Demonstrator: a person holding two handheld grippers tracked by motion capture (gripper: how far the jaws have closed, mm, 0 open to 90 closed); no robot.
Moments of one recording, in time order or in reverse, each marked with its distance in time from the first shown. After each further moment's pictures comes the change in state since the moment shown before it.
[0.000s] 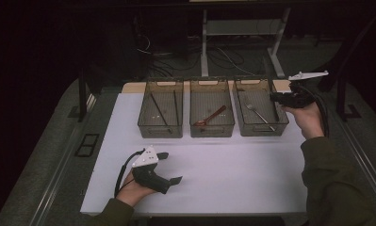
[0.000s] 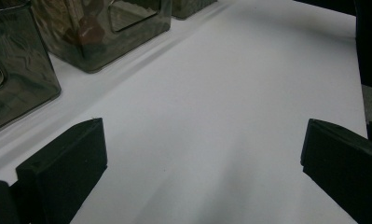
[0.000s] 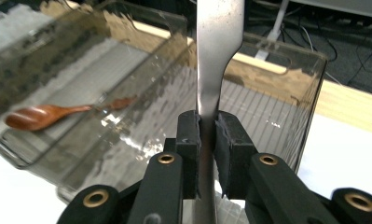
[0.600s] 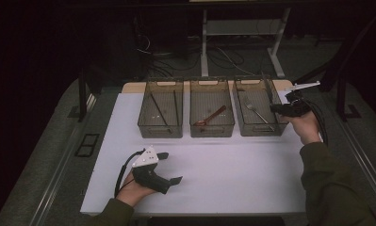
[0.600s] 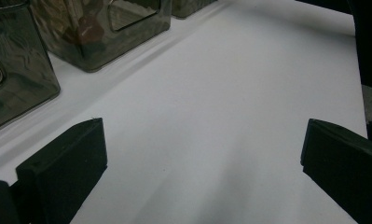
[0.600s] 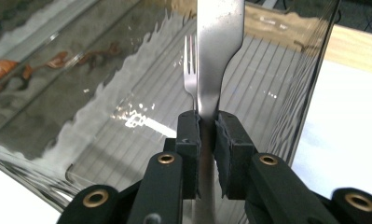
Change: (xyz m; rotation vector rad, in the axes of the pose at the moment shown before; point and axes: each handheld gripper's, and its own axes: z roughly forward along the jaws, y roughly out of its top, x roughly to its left) left arm 0.000 0.000 0.000 0.002 -0.001 -0.002; right arm -0.014 -0.033 0.026 0.117 -0.024 0.025
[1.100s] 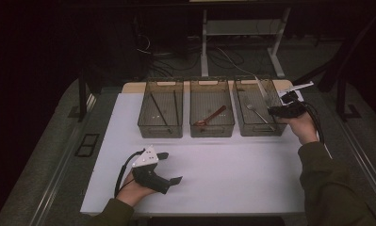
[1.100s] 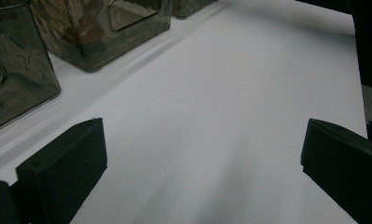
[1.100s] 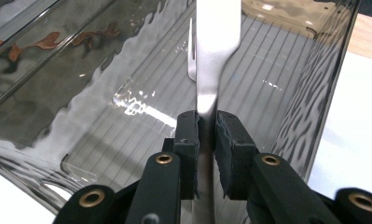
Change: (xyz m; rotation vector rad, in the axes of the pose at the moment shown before) left arm 0.000 0.000 0.000 -0.001 0.000 0.000; right arm 0.005 0.000 0.010 0.061 -0.007 -0.027
